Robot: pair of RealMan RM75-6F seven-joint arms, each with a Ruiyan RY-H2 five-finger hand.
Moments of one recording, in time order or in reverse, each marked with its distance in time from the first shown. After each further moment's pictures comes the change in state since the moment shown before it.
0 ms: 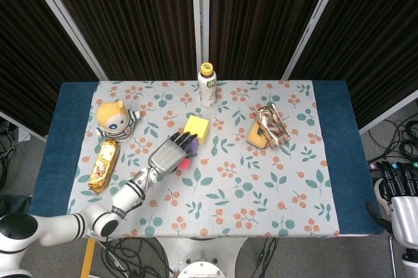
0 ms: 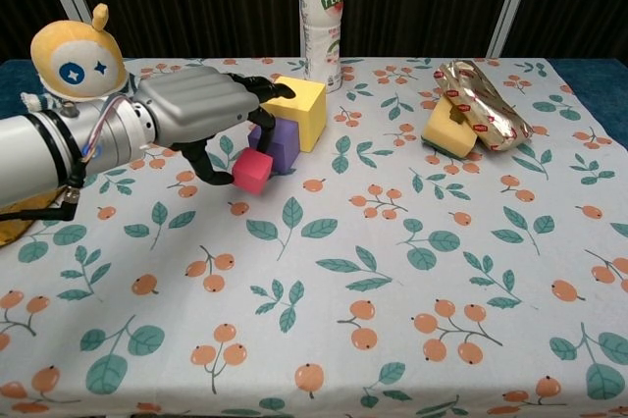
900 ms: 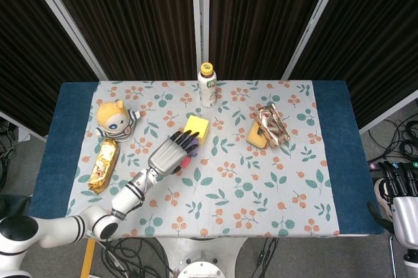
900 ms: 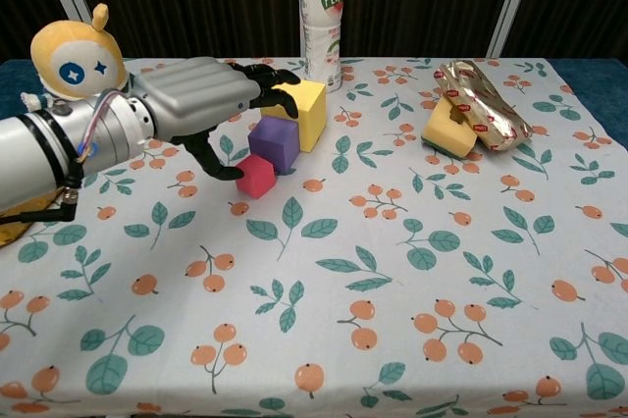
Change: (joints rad) left arm 0.028 -0.005 0.013 0.001 0.081 0.106 -0.090; right arm -0.005 0.006 0.001 -0.002 0.001 0.001 -0.001
